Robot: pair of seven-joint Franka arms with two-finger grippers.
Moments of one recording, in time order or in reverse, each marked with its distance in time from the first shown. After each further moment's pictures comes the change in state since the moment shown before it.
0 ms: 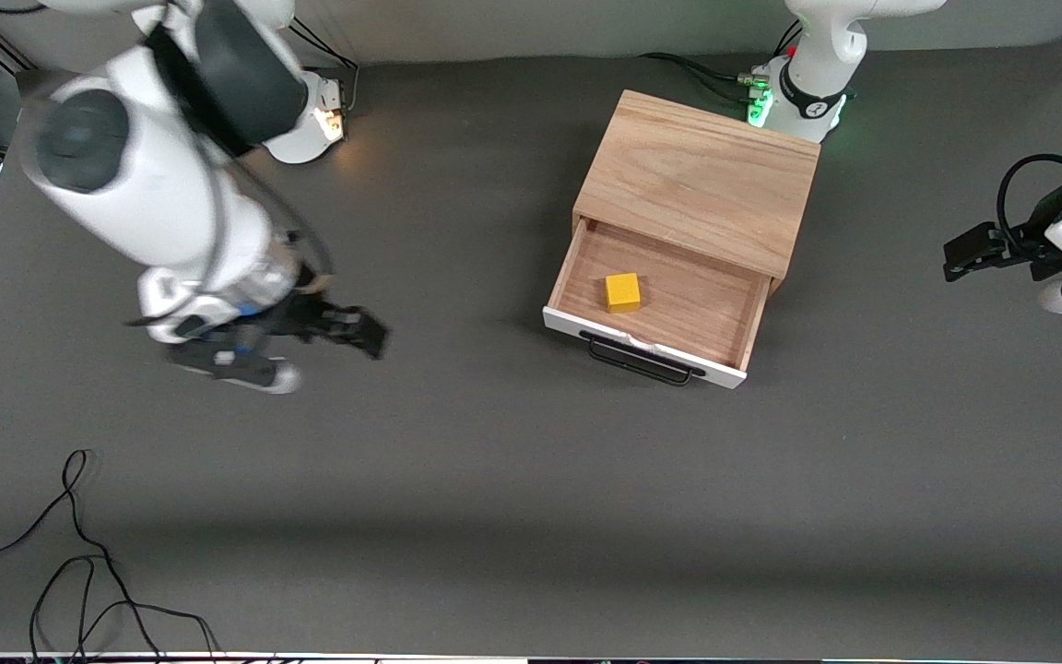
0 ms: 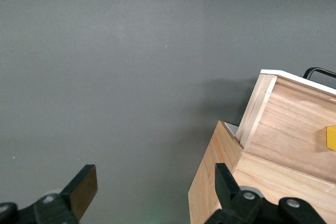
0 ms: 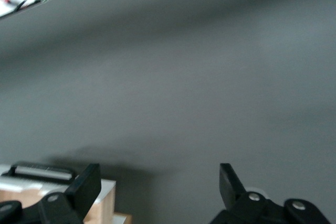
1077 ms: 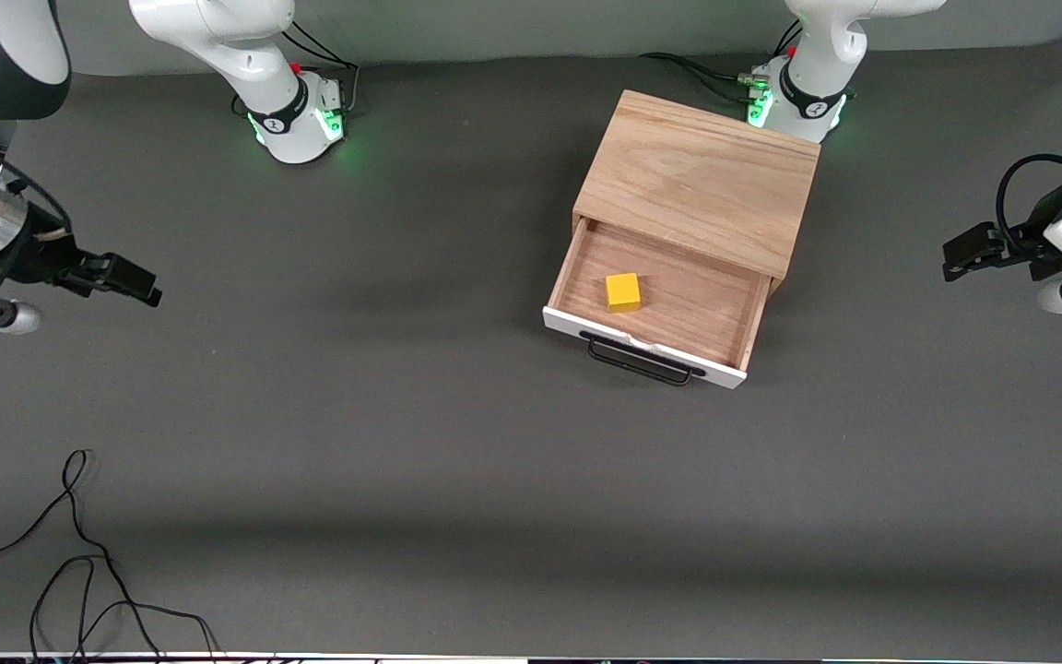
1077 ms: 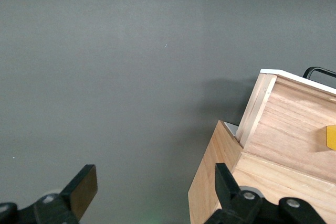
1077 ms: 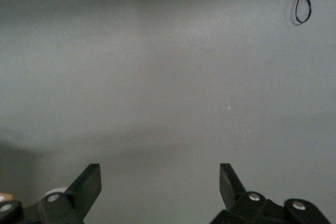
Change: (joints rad) left arm 0.000 0.000 -0.001 0.000 0.000 -0.001 0.001; right arm -0.023 -0.392 -0.404 -0.478 0.102 -0.011 -0.574
